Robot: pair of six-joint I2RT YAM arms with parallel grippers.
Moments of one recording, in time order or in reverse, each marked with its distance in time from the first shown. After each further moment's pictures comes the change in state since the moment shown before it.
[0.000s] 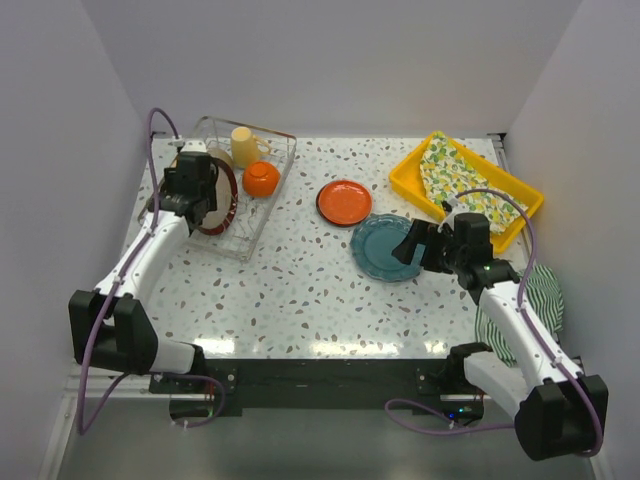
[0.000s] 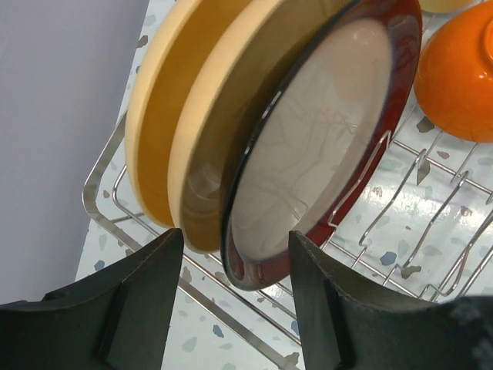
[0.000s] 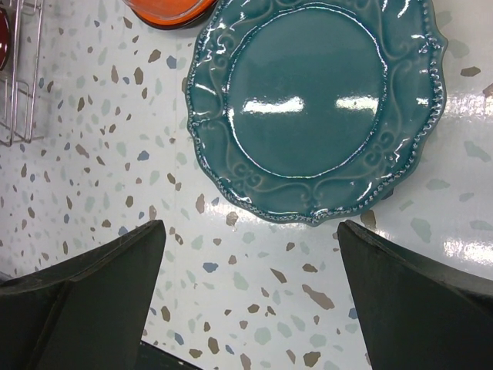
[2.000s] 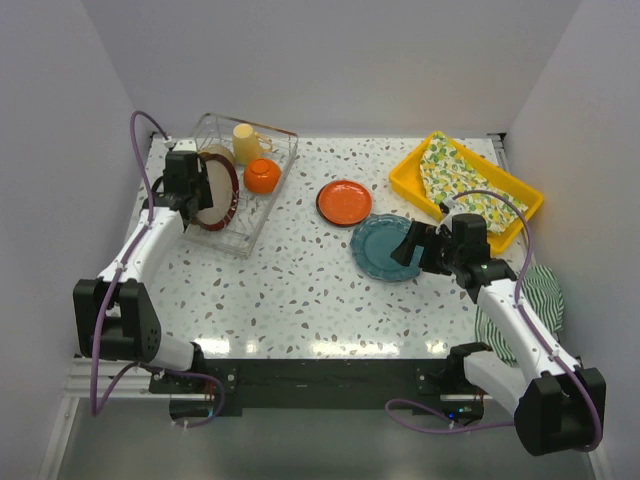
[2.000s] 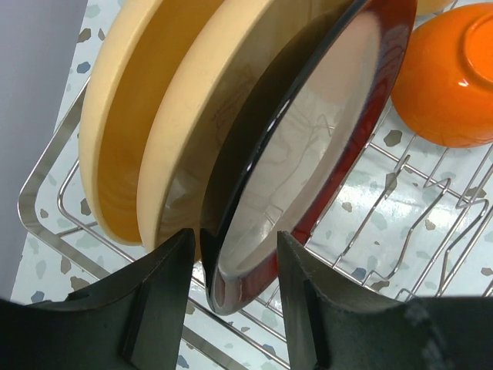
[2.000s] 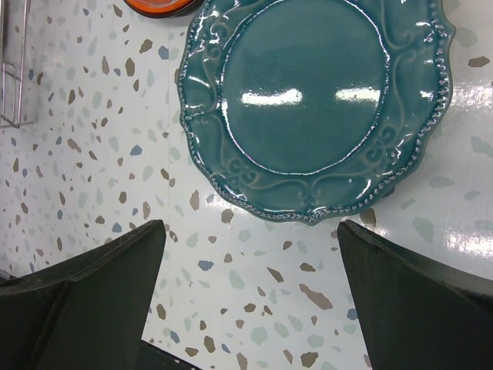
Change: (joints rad) left arm 0.099 0.055 -0.022 0.100 0.194 -0.045; right arm 0.000 0.027 -0.016 0.017 -0.011 -0.006
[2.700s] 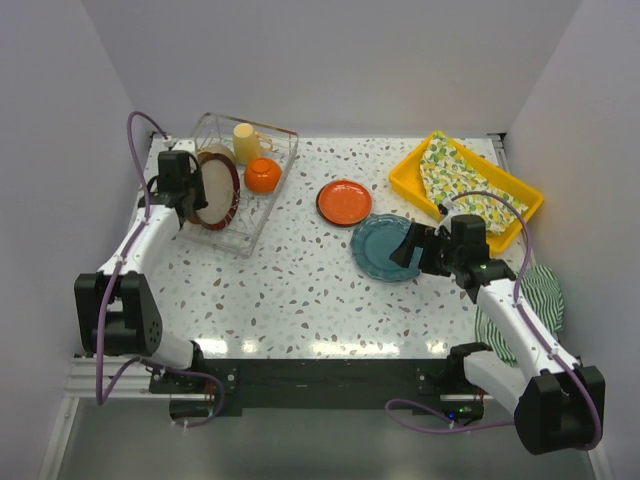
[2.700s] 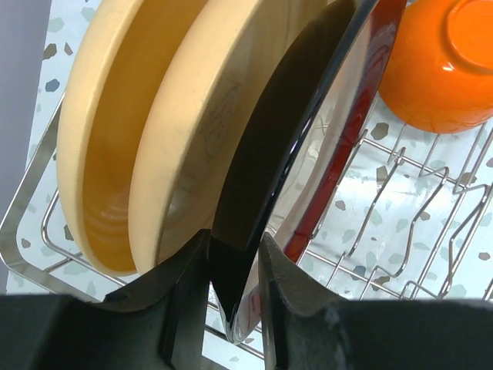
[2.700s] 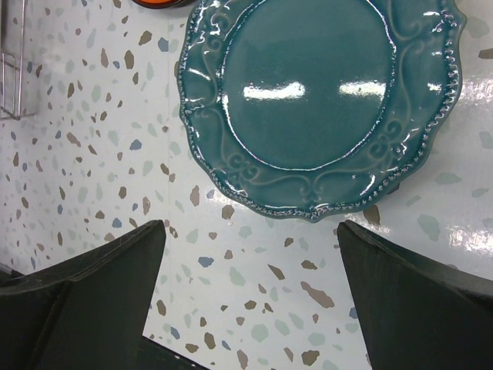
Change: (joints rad) left arm 0.058 0.037 -0.005 0.047 0.141 0.069; right arm 0.000 0.006 -0.009 0.003 -0.016 0.000
